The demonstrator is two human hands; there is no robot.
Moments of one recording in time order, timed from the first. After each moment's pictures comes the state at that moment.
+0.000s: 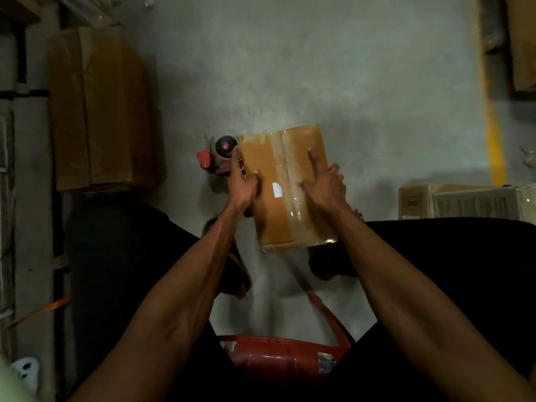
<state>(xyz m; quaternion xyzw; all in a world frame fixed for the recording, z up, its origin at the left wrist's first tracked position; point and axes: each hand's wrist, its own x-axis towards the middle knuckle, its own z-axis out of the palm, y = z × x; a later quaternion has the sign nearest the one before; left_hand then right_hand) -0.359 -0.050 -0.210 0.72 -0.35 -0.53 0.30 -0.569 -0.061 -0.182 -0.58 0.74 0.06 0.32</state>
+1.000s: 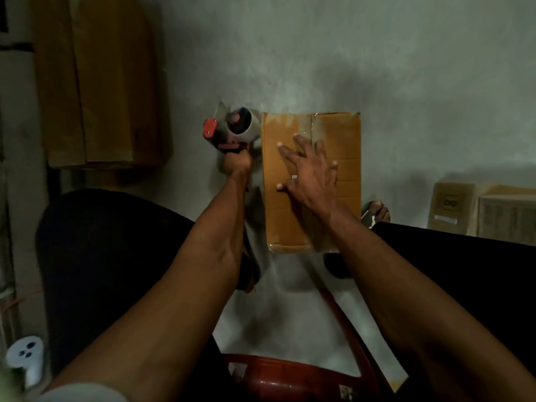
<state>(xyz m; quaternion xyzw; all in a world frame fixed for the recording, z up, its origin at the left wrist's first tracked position) -0.311 -0.090 -0.307 0.82 -0.13 -0.51 0.23 -0.488 -0.074 -0.199 -0.73 0.62 0.11 0.27</state>
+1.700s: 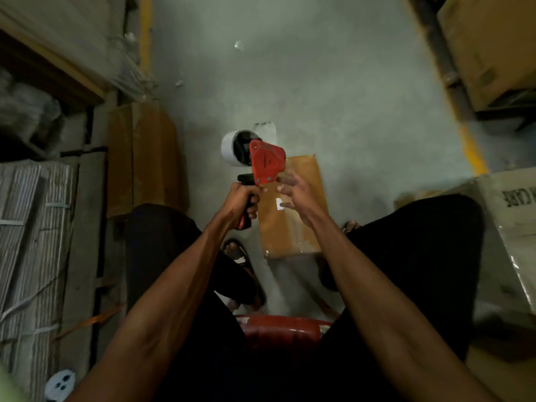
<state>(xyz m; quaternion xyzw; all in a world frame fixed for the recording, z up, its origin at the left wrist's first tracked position) -0.341 -0.013 -0.069 0.61 -0.25 -0.69 0.30 -0.511 -0.022 -0.089 -0.33 0.60 -0.32 0.65</state>
